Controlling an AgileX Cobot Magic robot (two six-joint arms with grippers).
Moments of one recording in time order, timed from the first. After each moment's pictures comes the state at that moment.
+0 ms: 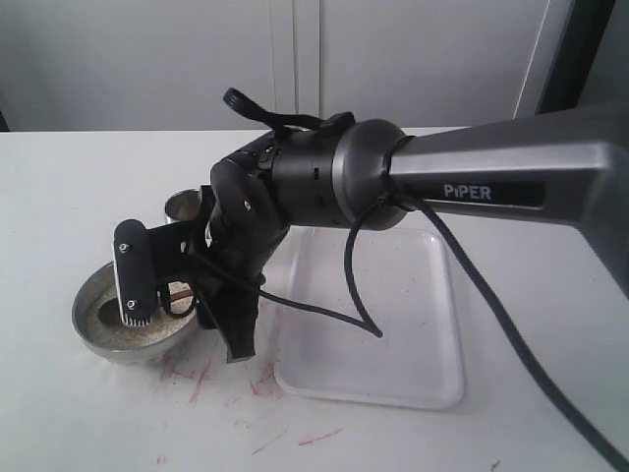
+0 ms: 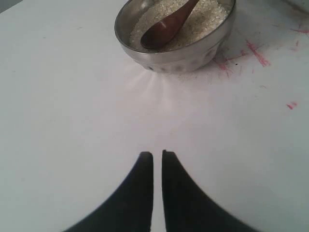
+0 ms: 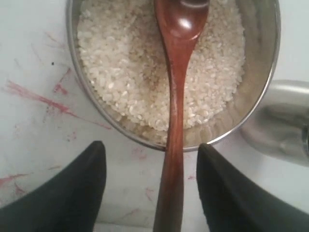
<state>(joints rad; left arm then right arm) -0.16 0.00 -0.02 0.00 0.39 0.24 0.73 2.02 -1.48 0.00 0.59 -1.03</state>
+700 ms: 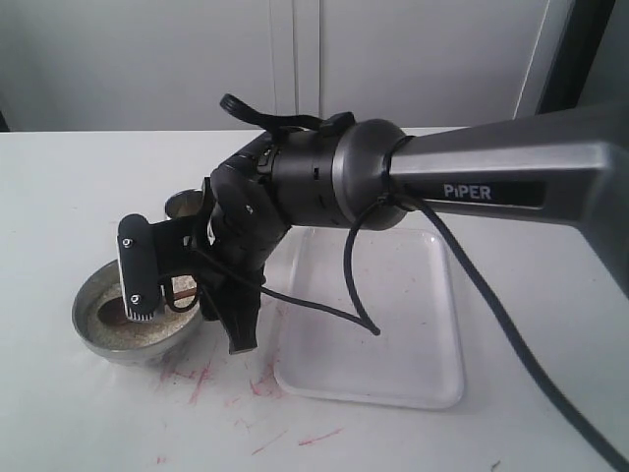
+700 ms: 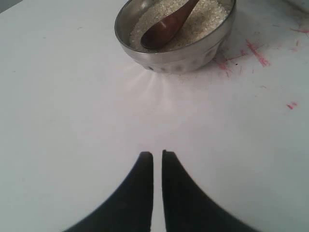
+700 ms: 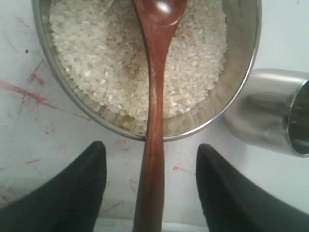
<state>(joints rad) -0.16 0.00 -0.02 0.00 0.39 0.24 0.73 2.02 -1.48 -0.09 0.56 -0.96</state>
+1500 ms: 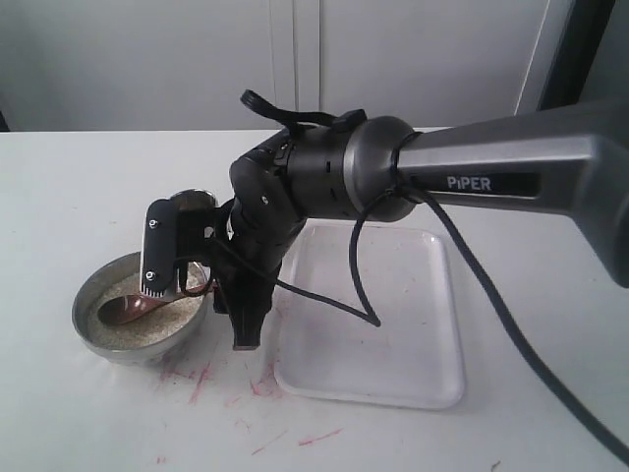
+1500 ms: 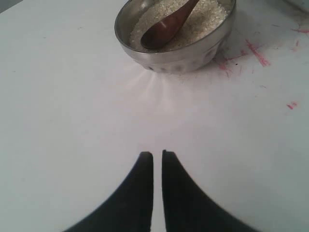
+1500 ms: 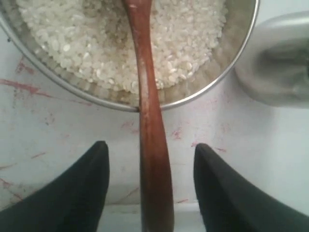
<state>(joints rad) -0.16 0.00 -0.02 0.00 0.39 0.24 0.69 2.04 -1.48 -0.05 0.59 -0.84</state>
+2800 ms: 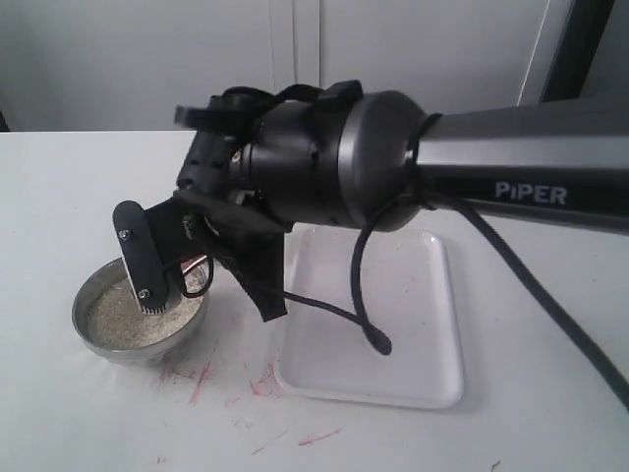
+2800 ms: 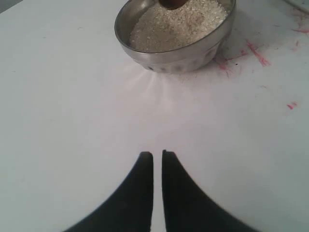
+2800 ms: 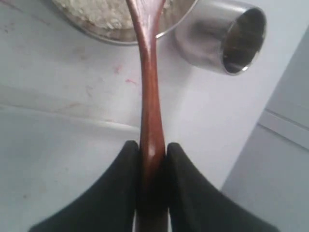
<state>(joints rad) -0.16 0.00 -0.02 0.00 0.39 0.24 0.84 1.91 -1.49 -0.63 0.78 -0.63</state>
